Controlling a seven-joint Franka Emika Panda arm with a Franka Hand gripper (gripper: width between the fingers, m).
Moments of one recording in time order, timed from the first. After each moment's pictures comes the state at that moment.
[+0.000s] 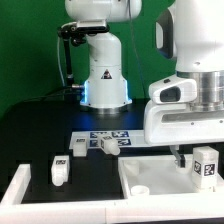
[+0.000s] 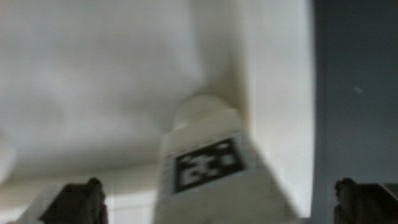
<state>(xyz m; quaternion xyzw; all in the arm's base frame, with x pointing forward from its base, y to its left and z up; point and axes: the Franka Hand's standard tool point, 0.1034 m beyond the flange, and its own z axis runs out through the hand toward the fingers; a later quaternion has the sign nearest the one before) 0.638 0.109 0.070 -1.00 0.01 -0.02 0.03</state>
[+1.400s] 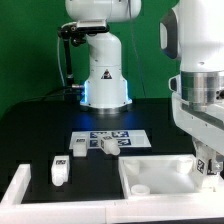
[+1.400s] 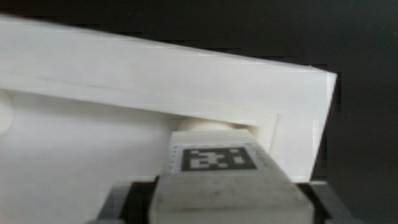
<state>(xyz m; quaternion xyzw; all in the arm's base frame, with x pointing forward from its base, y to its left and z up) 0.638 0.118 0.071 -0.76 0.65 0.00 0.05</state>
